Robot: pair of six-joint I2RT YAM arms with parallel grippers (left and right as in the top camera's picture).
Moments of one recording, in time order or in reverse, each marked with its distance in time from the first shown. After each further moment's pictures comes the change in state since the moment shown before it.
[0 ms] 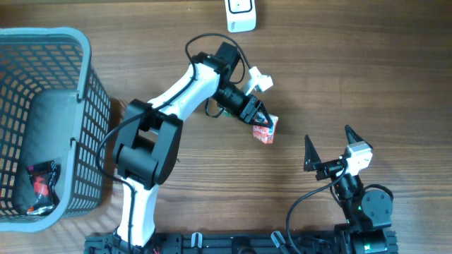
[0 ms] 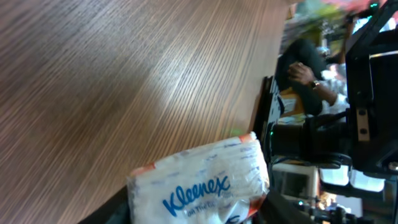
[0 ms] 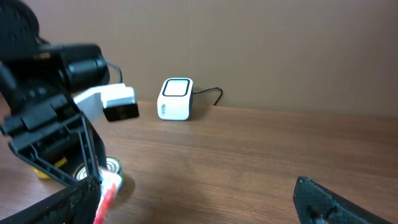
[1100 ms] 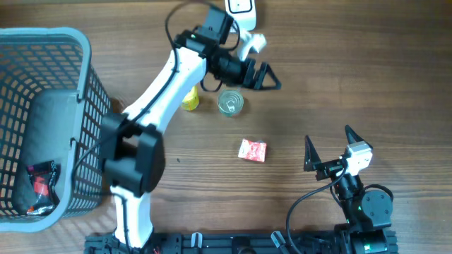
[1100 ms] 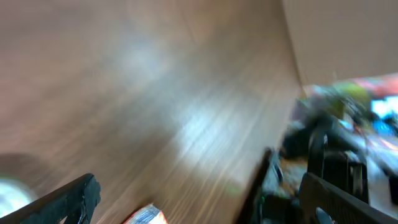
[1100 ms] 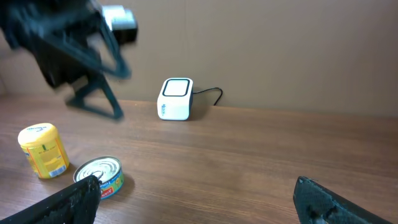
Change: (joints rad) left arm 0.051 -0.108 0.201 0.067 -0.181 -0.404; right arm 0.000 0.000 0.000 0.000 0.000 0.000
